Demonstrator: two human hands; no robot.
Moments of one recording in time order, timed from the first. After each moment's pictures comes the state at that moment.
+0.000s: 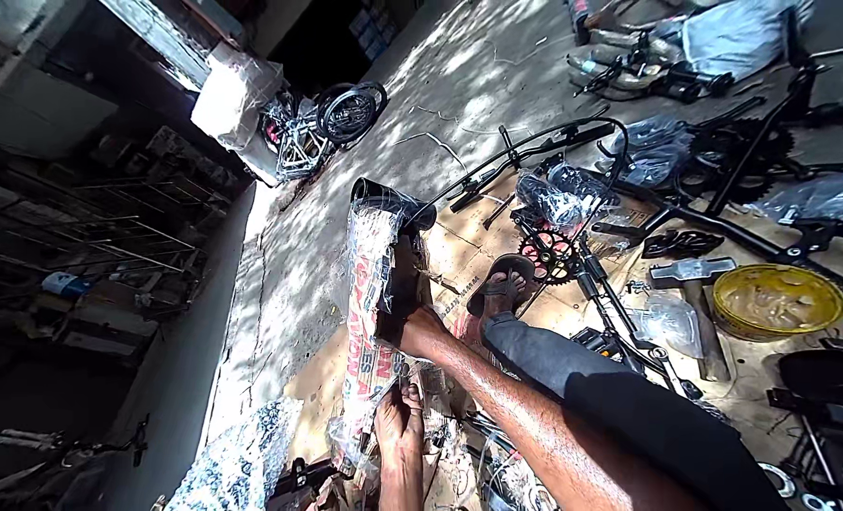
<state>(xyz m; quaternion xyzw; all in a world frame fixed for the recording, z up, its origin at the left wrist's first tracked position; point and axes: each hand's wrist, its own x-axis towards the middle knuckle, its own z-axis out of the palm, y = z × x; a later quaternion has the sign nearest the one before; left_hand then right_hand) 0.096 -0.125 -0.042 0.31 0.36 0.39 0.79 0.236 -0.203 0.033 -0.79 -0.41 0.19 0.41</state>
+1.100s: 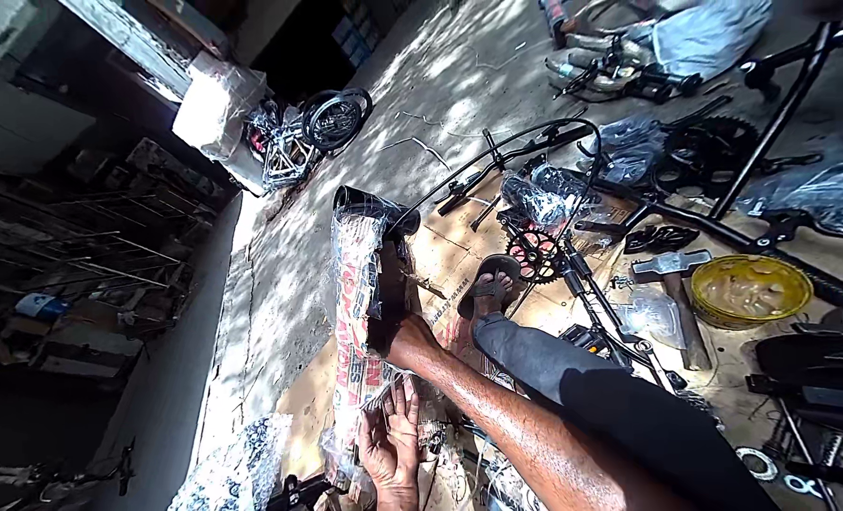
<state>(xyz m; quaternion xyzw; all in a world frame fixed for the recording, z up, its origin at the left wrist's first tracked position) 0.053 -0.121 -0.062 0.26 0.15 0.32 0.90 0.224 -0.188 0.014 -0.79 -0.37 0.11 0.48</state>
